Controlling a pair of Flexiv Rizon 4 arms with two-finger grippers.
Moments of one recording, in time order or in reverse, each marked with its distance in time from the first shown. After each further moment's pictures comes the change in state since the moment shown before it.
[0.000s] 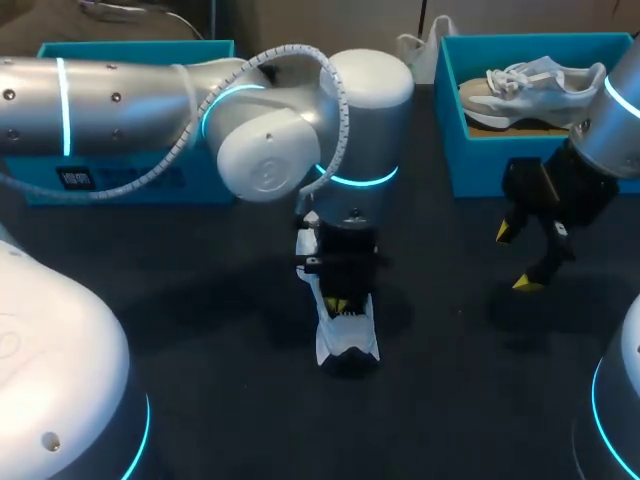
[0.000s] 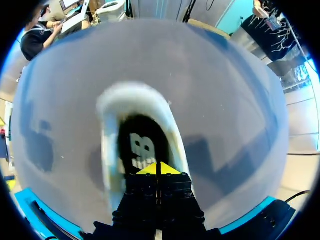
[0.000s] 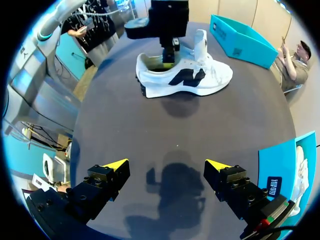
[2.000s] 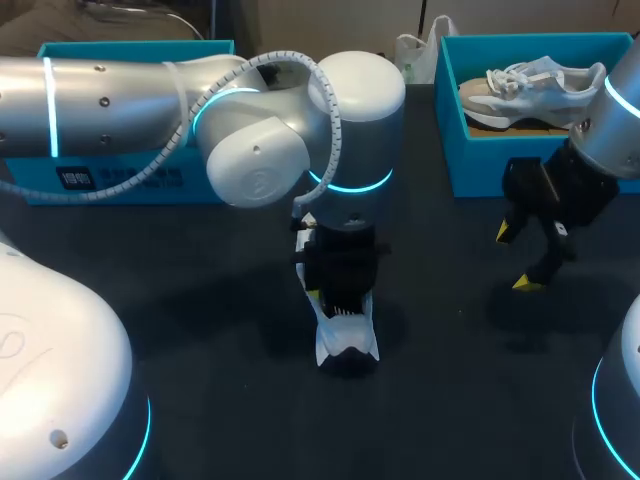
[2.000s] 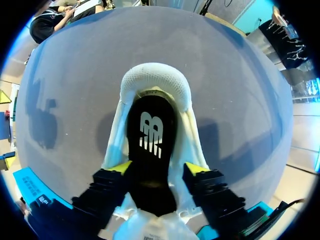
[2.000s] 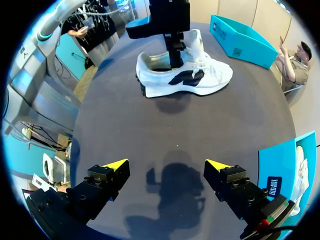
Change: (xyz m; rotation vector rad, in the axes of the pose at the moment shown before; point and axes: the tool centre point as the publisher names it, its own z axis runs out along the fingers) left arm 0.005 0.024 -0.005 -0.129 -0.034 -0.125; right arm 0.000 0.000 0.000 0.000 0.000 0.000
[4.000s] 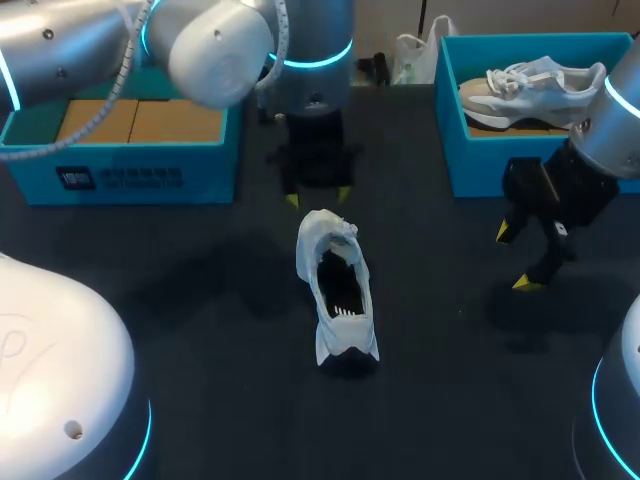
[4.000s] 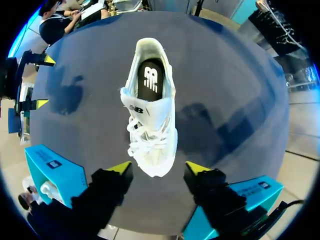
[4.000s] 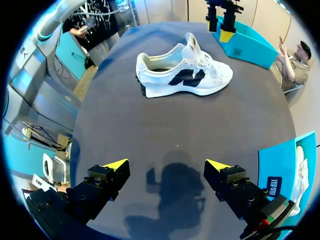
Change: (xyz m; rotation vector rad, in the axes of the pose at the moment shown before) left arm 0.008 0.114 -0.087 -0.009 -0.079 0.048; right arm 0.000 0.000 0.000 0.000 0.000 0.000
